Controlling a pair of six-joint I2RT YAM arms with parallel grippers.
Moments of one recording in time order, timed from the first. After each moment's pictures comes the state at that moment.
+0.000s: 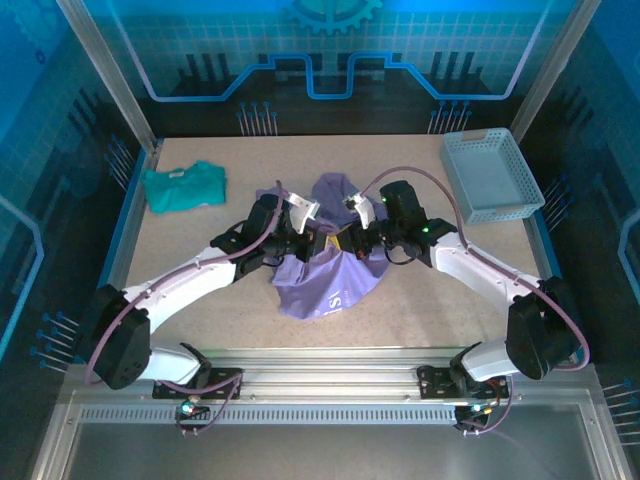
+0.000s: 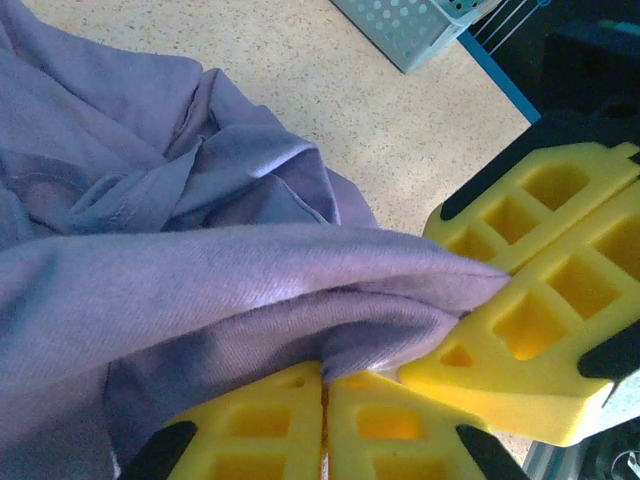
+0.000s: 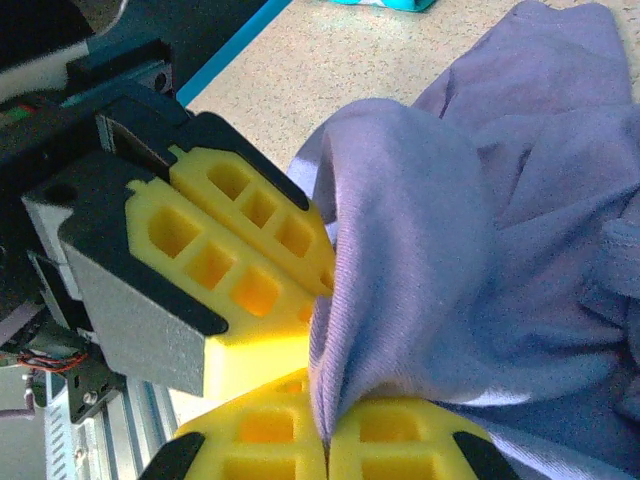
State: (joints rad) left arm -0.57 1.37 0.91 -0.12 0.36 -0.30; right arm 0.52 1.42 1.00 -0.27 -0.62 0.10
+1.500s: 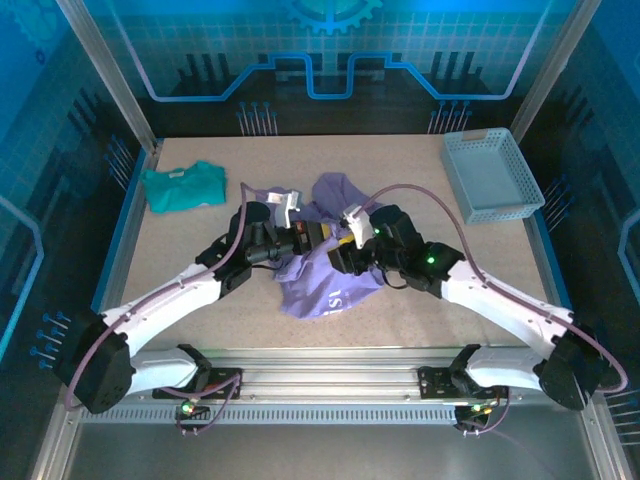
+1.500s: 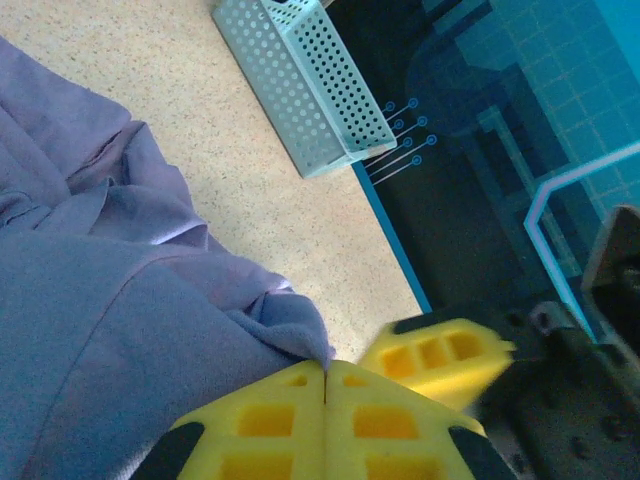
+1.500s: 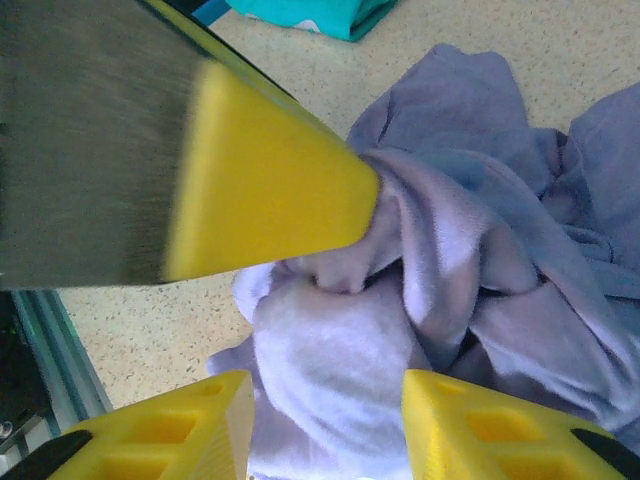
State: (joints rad) left arm -0.59 1.22 0.79 0.13 0.39 -0.77; right arm 0.76 1.23 0.94 -0.31 -0.17 0.18
